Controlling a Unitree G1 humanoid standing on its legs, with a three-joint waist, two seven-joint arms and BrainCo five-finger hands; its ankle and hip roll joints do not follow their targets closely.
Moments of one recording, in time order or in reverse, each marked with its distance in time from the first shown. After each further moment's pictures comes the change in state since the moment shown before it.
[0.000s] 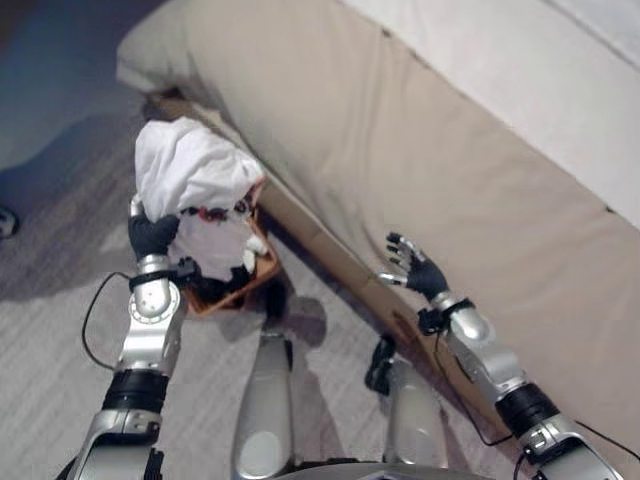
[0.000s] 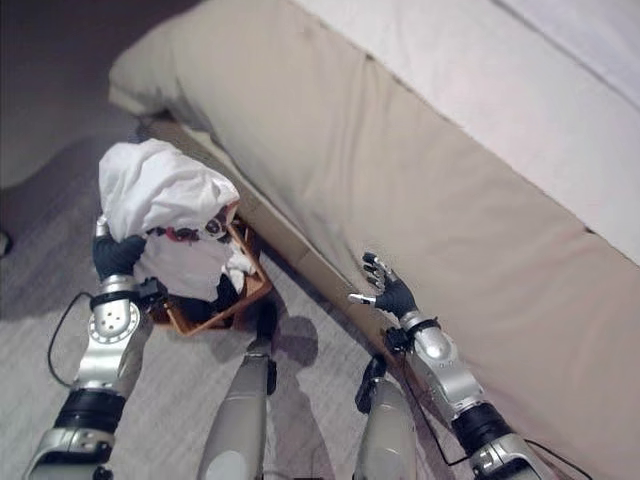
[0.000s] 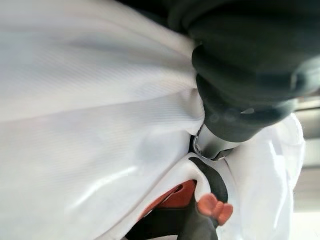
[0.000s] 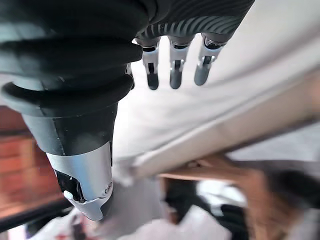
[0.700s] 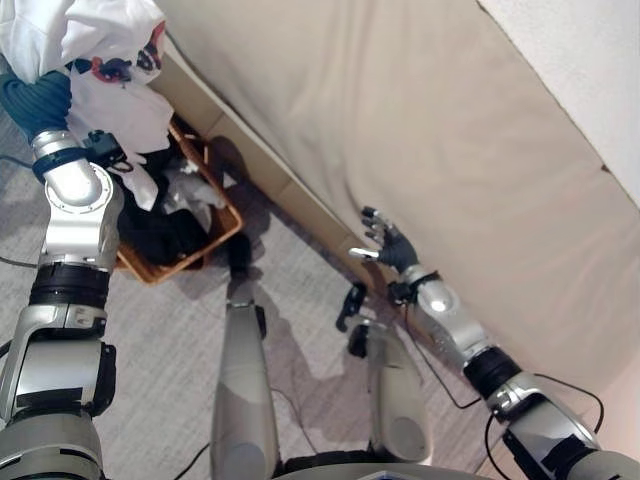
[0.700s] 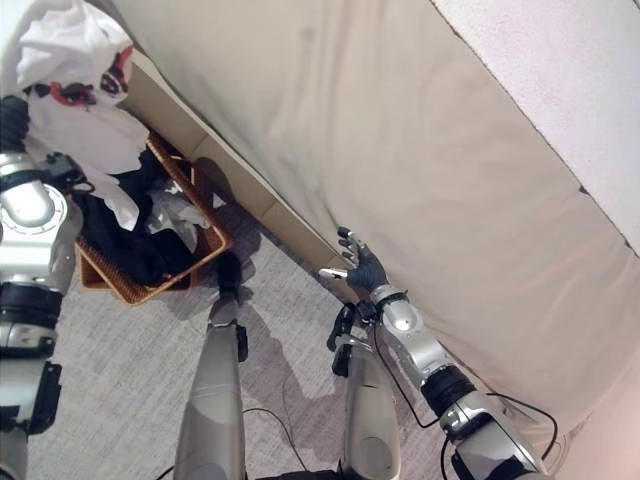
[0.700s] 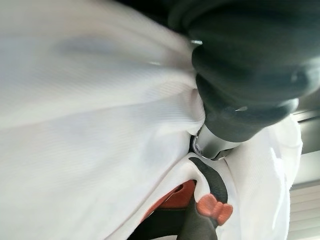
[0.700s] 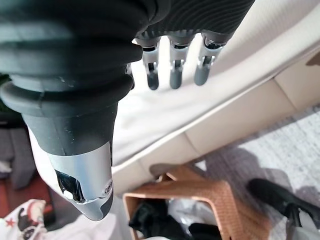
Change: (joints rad) left arm -0.438 0.290 -0.038 0.220 -0.049 -0.020 0.211; right arm -0.155 0.067 0.089 0.039 0.040 -0.063 -0.068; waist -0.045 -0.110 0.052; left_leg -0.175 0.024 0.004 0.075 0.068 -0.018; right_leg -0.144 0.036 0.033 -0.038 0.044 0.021
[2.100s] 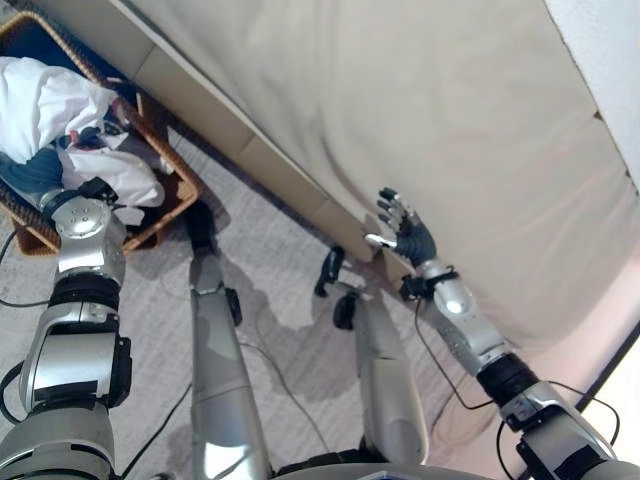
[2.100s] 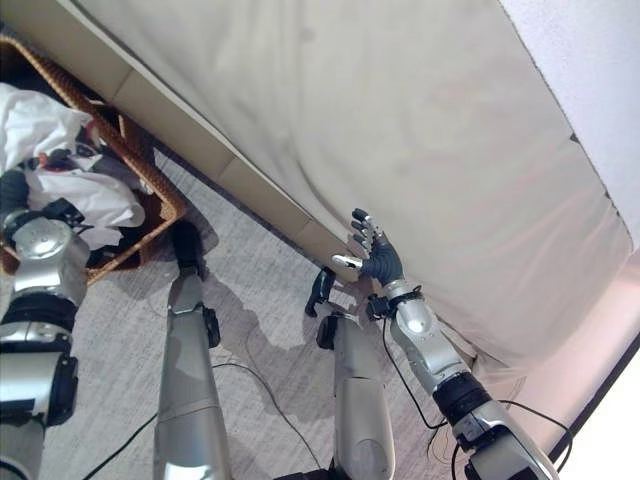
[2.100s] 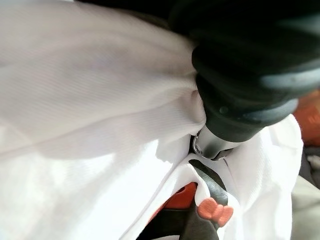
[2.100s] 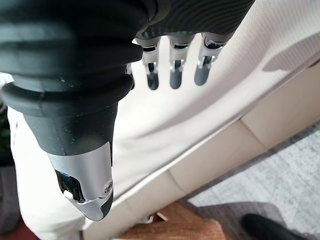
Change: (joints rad) left arm -0.034 -0.073 0.072 0.392 -0.105 0.059 0.145; right arm 0.066 -0.053 -0.039 -0.132 0.050 -0.073 -0.036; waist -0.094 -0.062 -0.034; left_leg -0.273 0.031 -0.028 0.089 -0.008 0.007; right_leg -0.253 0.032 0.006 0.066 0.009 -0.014
